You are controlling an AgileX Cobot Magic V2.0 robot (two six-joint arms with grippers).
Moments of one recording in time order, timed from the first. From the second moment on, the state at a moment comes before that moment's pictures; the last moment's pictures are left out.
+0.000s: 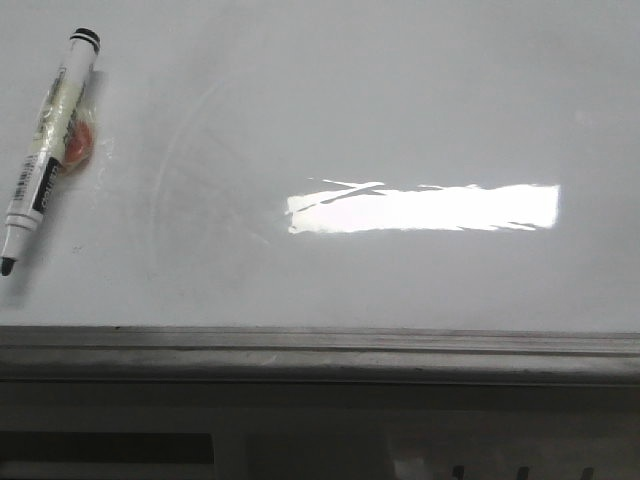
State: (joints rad) left arm 0.02 0.00 0.00 0.06 0.27 -0.21; right arm -0.10 -0.01 0.01 0.05 0.29 -0.03
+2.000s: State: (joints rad) left arm 0.00 0.22 -0.23 -0.06 0.14 0.01; right arm -0.08 0.30 -0.15 0.19 0.20 -0.03
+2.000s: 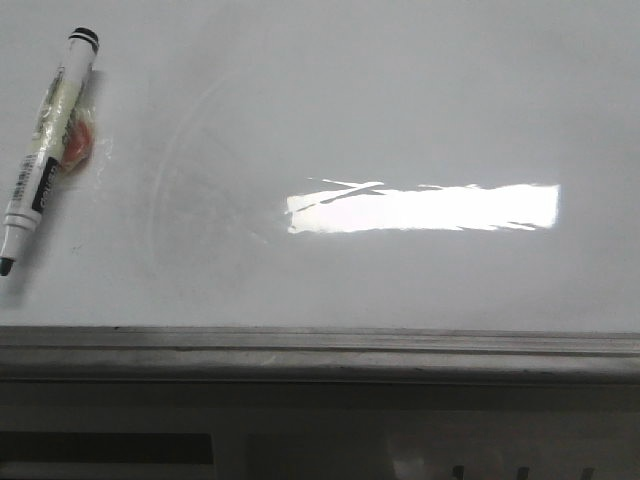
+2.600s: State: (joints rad) left arm -0.23 0.23 -0.21 -0.06 0.00 0.01; right arm -0.08 0.30 -0.15 0.19 0.18 -0.03
